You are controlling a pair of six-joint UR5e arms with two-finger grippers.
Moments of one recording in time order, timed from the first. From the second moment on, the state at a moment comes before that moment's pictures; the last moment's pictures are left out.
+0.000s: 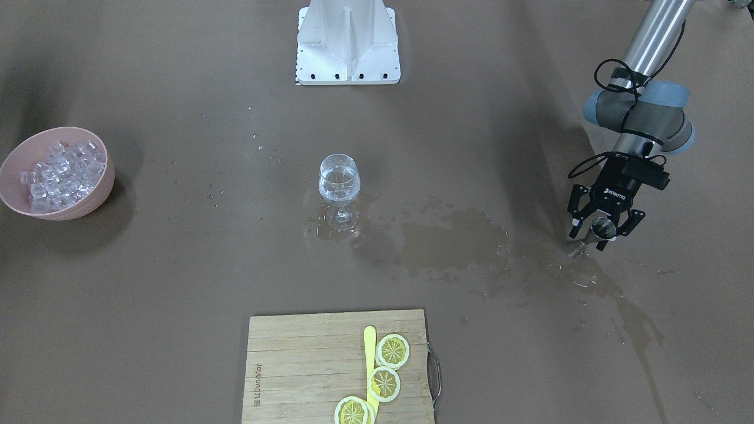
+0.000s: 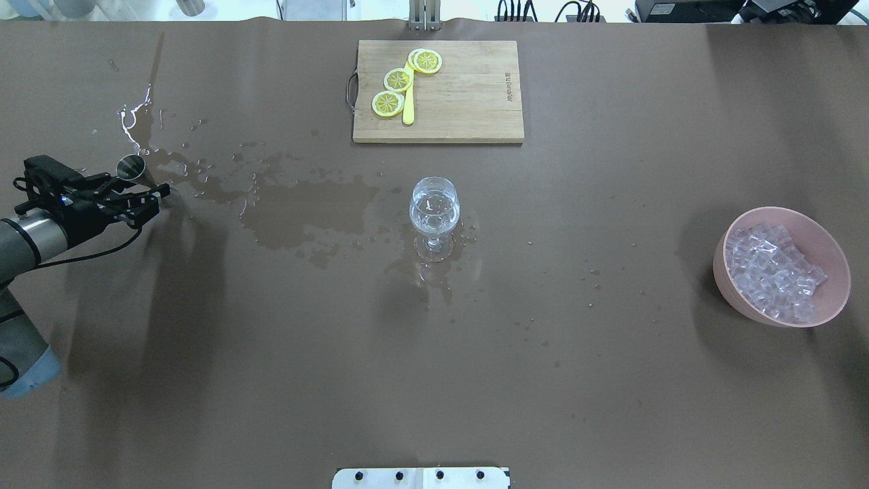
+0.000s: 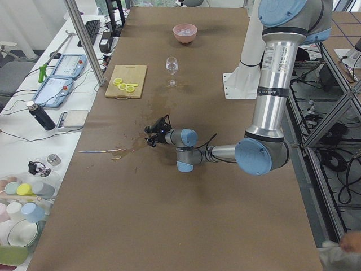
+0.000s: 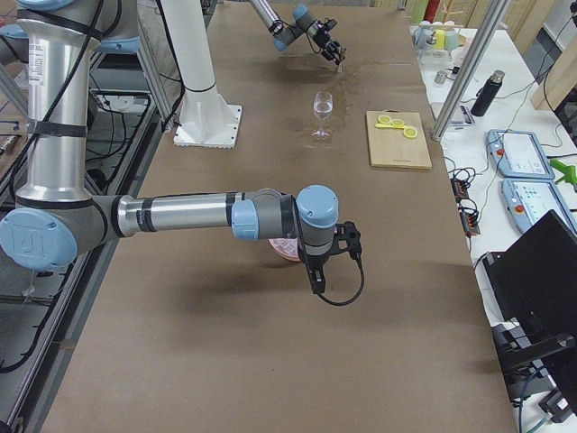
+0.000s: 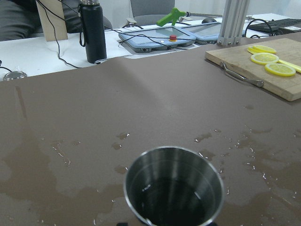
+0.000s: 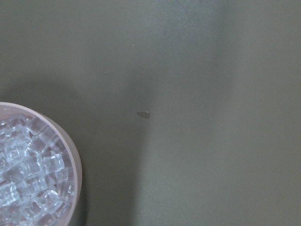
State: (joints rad) left arm -0.73 -1.70 -1.19 -3.30 -1.46 -0.72; right arm 1.53 -1.69 1.79 -1.58 2.37 -0.11
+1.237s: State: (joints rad) left arm -0.75 -1.72 -1.19 -3.27 -1.46 -0.73; right arm 1.54 -1.69 1.79 -1.58 2.37 -0.11
